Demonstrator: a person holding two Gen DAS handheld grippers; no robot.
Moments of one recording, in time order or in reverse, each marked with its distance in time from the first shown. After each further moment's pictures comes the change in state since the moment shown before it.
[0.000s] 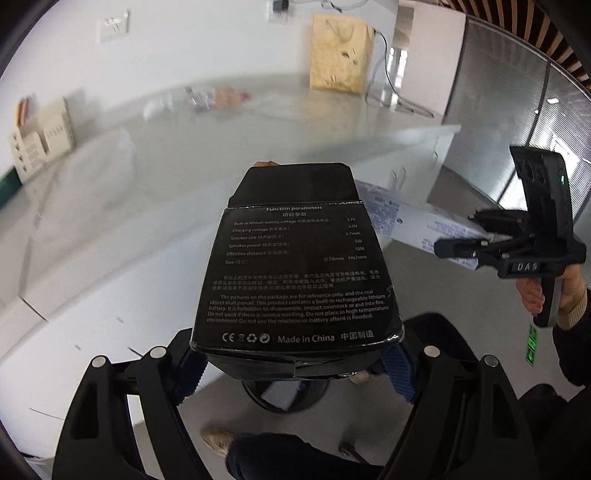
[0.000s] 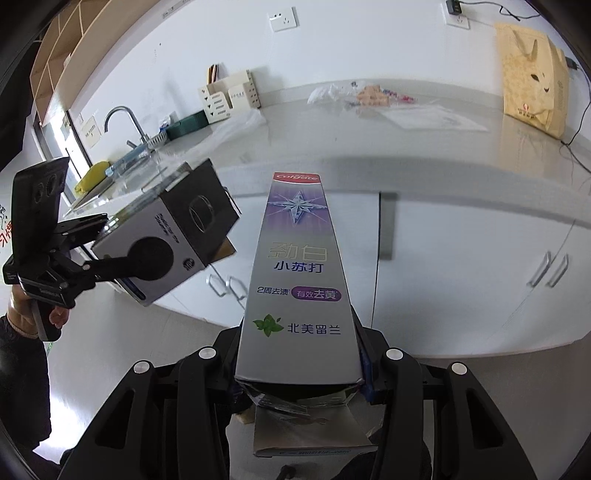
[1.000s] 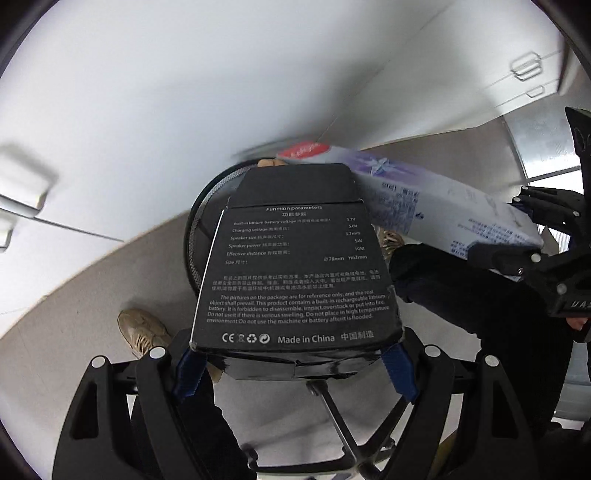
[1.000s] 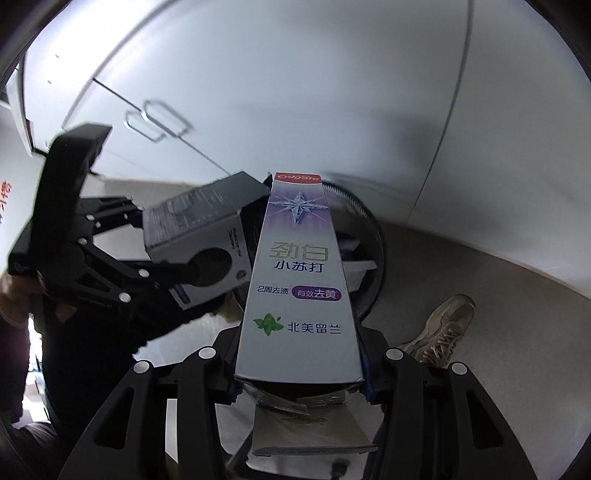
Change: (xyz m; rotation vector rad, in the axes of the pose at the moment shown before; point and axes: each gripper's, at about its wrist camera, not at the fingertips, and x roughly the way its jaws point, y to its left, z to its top) left arm 0.340 0.078 -0.166 -0.344 0.594 -0.103; right arm 0.309 -0.062 -0.110 0.000 0.635 0.101
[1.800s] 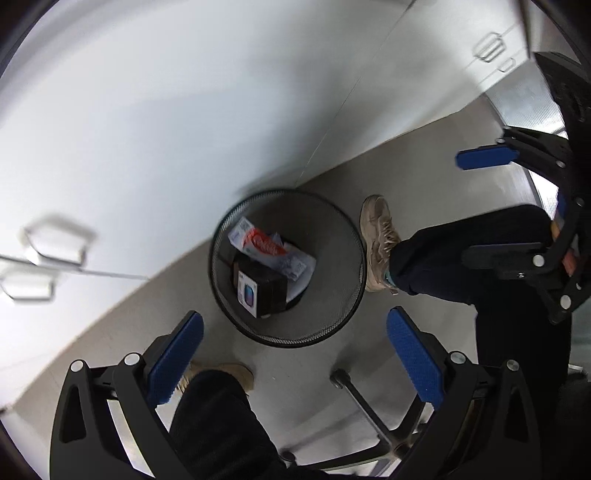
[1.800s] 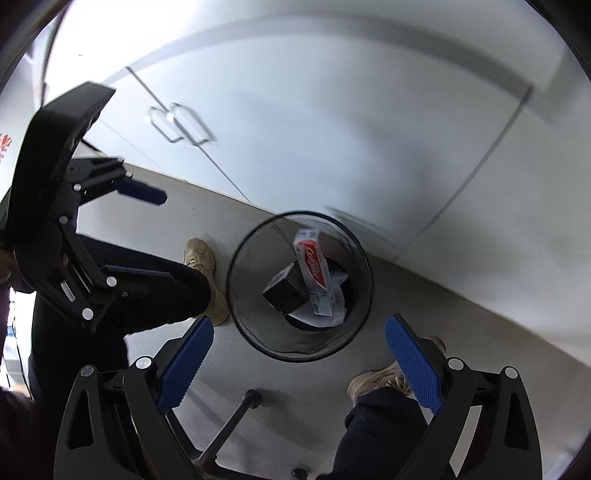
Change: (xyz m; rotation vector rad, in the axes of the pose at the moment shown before) left arm -0.072 -0.012 0.004 0.179 -0.077 0.046; right arm -0.047 0.035 0.020 -0.166 -0.054 -0.086
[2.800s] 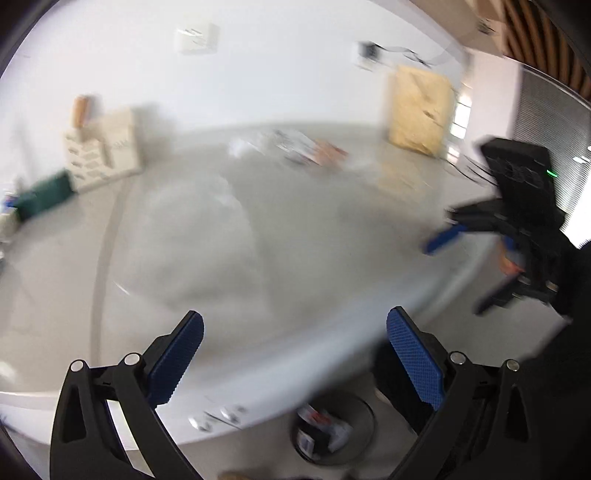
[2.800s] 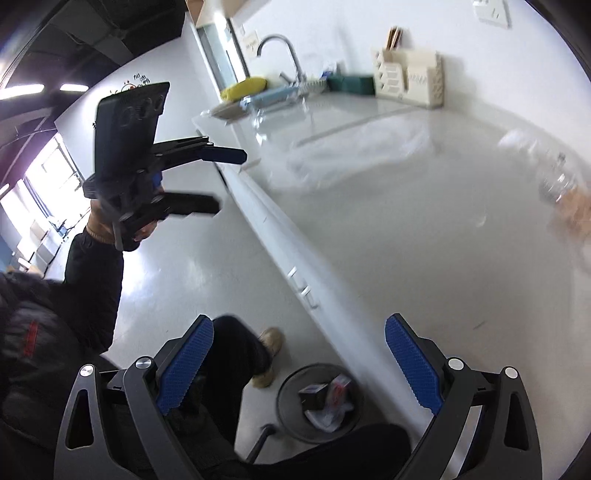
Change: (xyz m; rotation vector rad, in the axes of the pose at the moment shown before) left arm -0.375 -0.022 0.043 -0.060 -0.721 0.276; right arm -0.304 0.022 0.134 -0.507 -0.365 0.286
